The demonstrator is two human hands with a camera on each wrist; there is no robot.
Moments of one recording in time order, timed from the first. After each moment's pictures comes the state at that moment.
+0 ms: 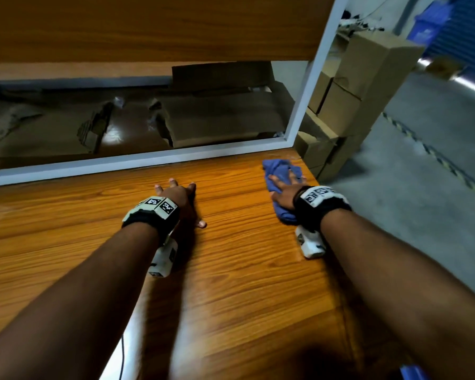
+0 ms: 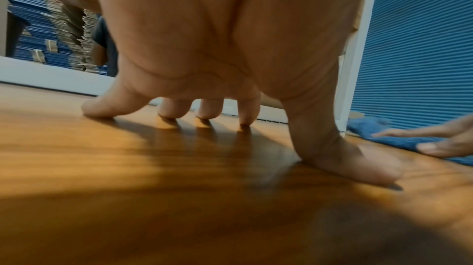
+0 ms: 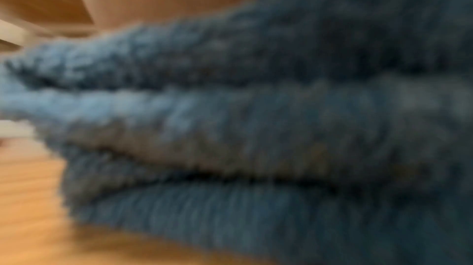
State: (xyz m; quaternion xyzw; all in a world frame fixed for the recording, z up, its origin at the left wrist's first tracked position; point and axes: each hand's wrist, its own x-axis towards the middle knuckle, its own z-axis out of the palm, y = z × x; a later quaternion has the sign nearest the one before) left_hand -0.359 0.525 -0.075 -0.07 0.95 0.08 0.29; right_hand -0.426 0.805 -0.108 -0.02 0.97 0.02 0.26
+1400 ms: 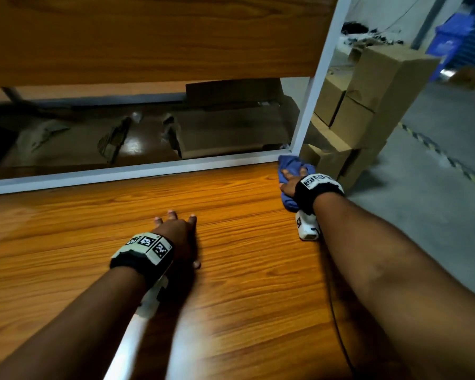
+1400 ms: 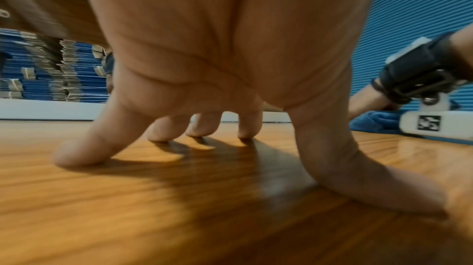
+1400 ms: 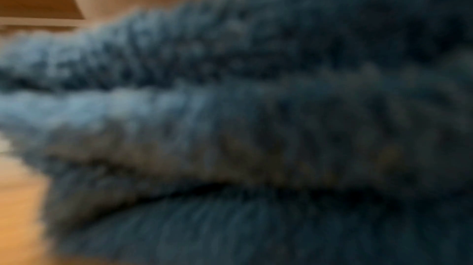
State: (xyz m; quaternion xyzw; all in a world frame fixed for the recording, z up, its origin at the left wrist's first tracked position) left_hand -0.292 0.535 -0.073 -0.08 0.94 0.04 0.33; right_hand -0.495 0.826 -0.116 0.01 0.97 -0.05 0.23
